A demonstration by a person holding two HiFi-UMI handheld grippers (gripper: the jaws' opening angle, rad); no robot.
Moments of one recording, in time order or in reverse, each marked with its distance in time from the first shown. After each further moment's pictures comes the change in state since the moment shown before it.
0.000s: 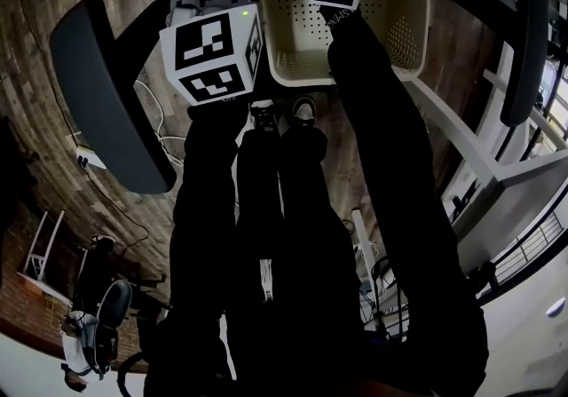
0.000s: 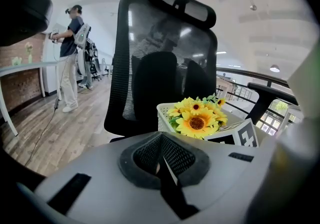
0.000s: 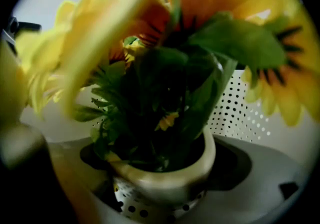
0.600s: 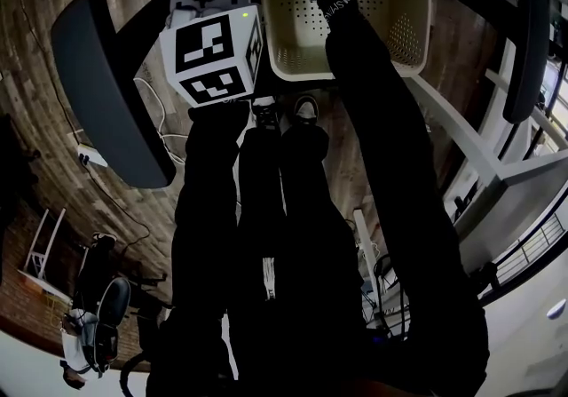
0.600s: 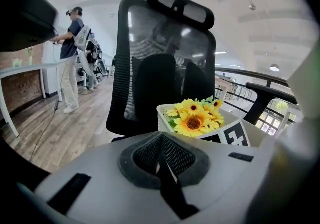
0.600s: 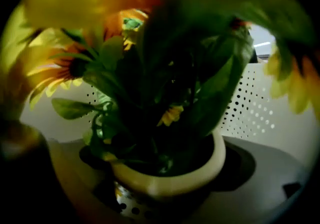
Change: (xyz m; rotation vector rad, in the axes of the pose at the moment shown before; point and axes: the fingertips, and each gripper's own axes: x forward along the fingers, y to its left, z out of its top) left arm -0.007 0.002 -0.001 0.005 -0.002 0.008; right arm 0.010 0.004 -0.010 0.013 0.058 -0.022
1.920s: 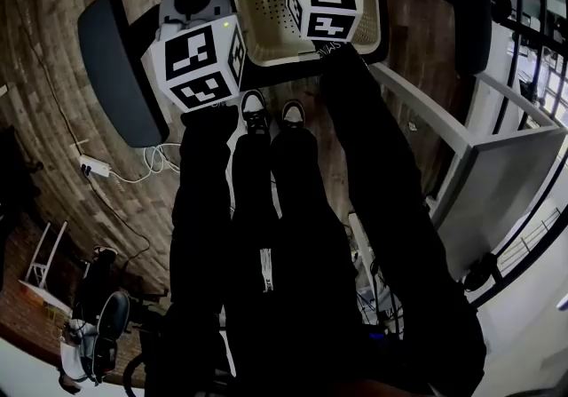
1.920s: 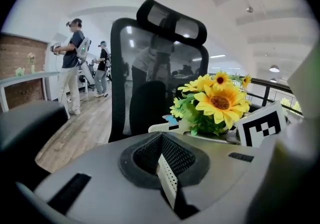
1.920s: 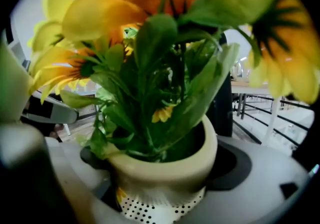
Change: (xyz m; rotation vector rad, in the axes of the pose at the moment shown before) left arm -0.053 -0.031 0.073 0.015 -0.060 0.017; right arm -0.136 -0.002 0.122 0.010 -0.225 0.099
